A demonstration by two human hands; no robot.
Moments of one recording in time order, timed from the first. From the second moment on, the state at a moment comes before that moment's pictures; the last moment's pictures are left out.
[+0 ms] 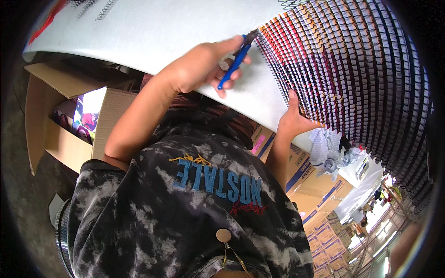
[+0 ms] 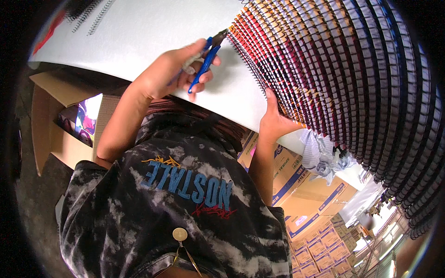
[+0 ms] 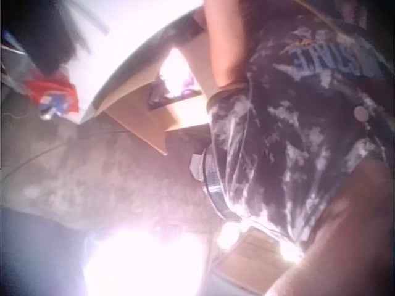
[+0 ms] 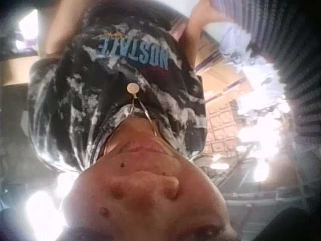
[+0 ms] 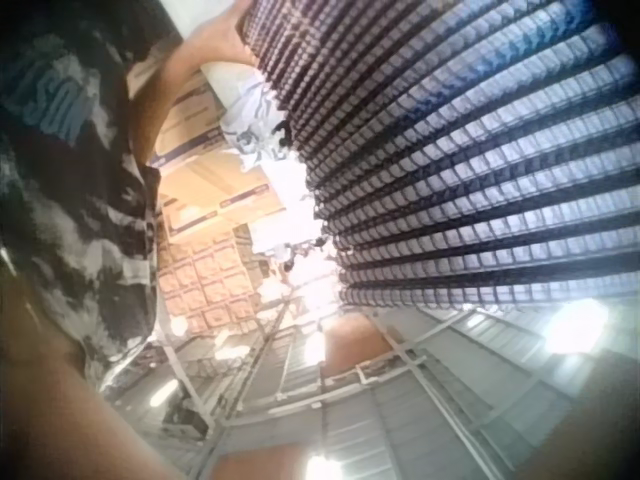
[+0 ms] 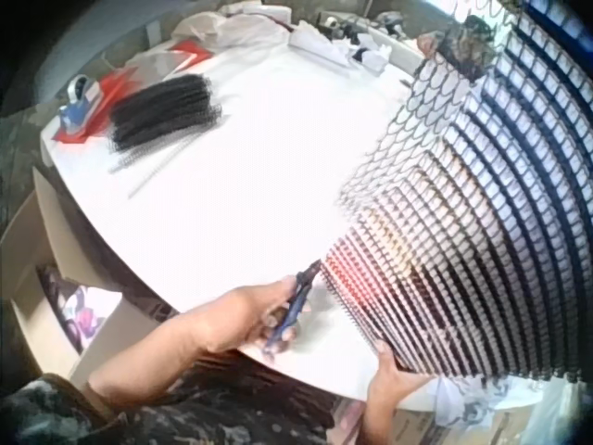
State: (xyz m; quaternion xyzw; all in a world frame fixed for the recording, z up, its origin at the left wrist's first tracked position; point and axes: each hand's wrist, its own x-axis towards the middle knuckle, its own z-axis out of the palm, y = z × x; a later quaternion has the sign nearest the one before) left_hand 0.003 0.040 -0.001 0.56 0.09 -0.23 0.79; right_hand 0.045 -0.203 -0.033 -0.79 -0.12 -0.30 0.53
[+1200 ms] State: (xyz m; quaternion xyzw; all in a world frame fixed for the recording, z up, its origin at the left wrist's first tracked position) left_hand 0.008 0.049 0.001 0.34 0.12 -0.29 0.89; right_hand -0.020 -0.168 0.139 -0.30 -0.49 0.21 0.79
